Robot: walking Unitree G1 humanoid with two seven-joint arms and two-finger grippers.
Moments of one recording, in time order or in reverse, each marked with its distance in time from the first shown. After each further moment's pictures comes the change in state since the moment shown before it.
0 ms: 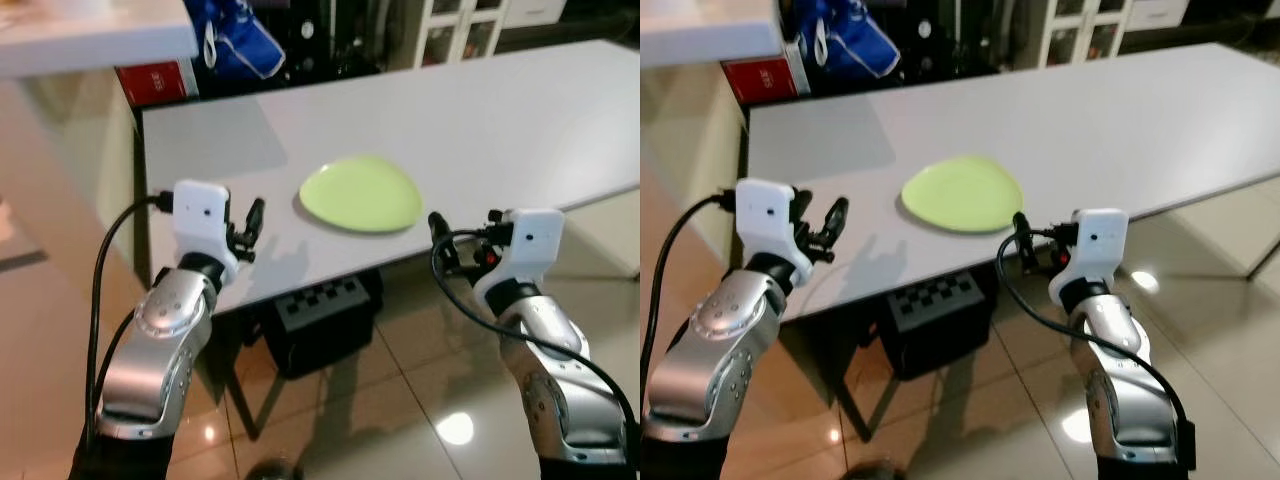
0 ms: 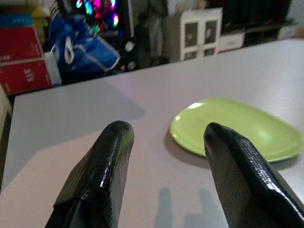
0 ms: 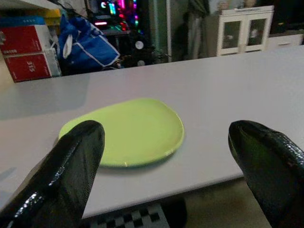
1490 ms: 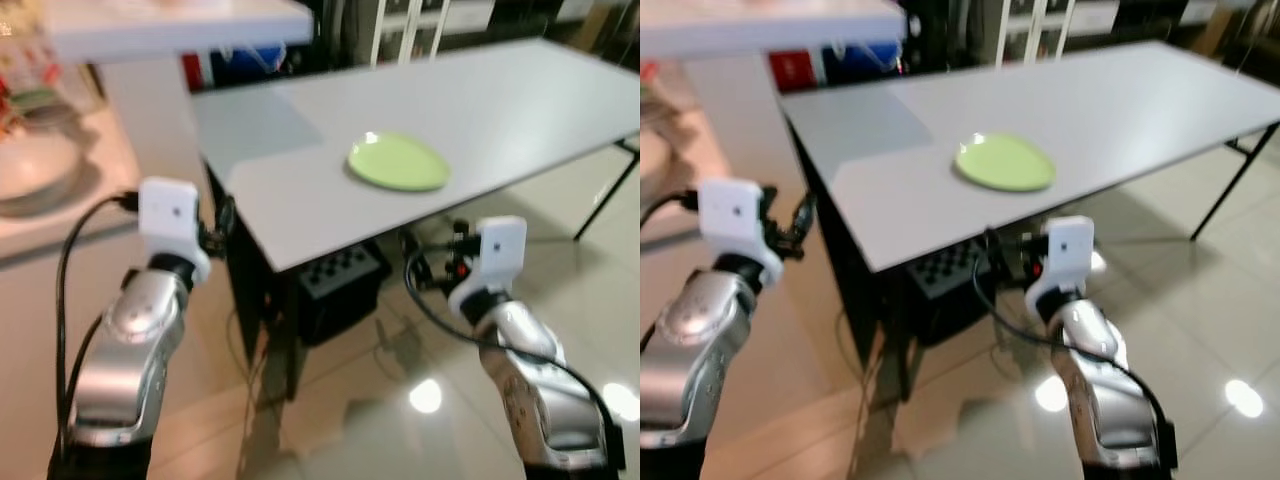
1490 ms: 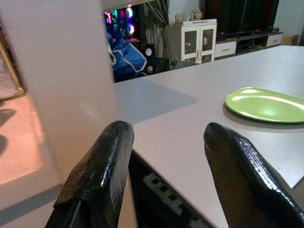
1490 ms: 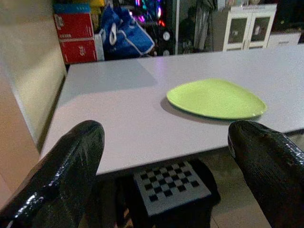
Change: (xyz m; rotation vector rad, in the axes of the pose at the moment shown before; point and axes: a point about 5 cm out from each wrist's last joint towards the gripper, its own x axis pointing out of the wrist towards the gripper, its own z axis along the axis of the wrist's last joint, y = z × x) left arm -0.010 0.025 -0.003 0.050 0.008 0.086; right arm 0.002 0.024 -0.008 0.007 0.025 0.127
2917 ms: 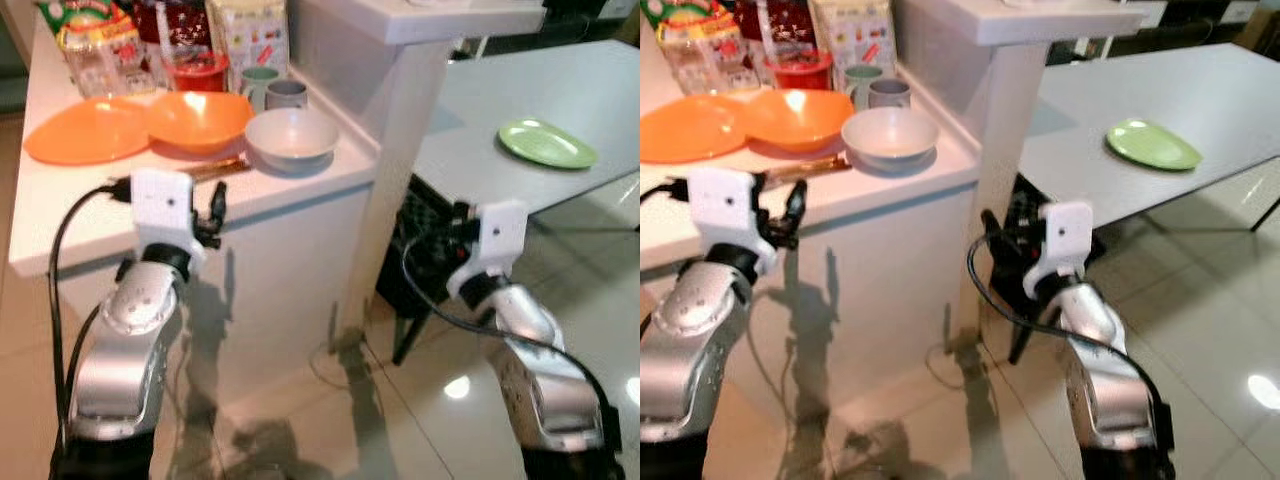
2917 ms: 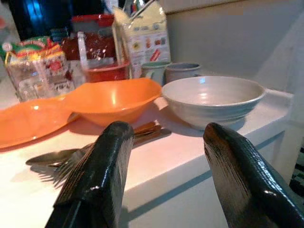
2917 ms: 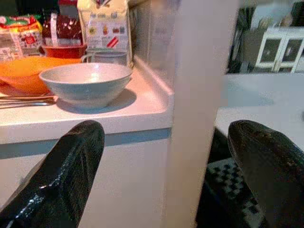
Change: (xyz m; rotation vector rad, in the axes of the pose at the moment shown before) left arm 0.004 0.004 0.012 0.035 -0.045 0.046; right arm 0.010 0.000 0.013 -0.043 -0.064 0.012
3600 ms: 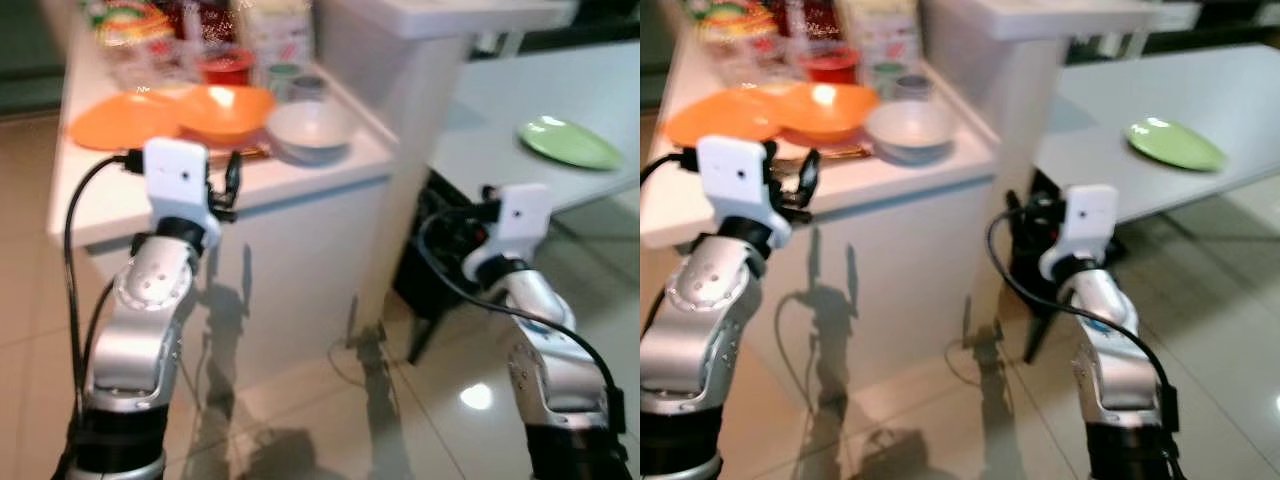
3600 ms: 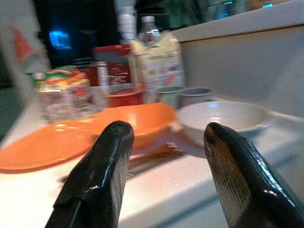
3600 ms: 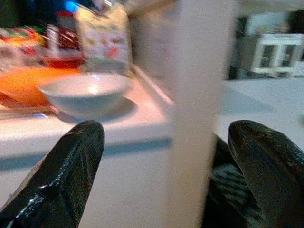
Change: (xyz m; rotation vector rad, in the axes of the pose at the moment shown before) left arm 0.015 -0.009 0.019 0.005 -0.095 -0.015; right arm 0.012 -0.015 0.009 -0.010 -0.038 -0.076
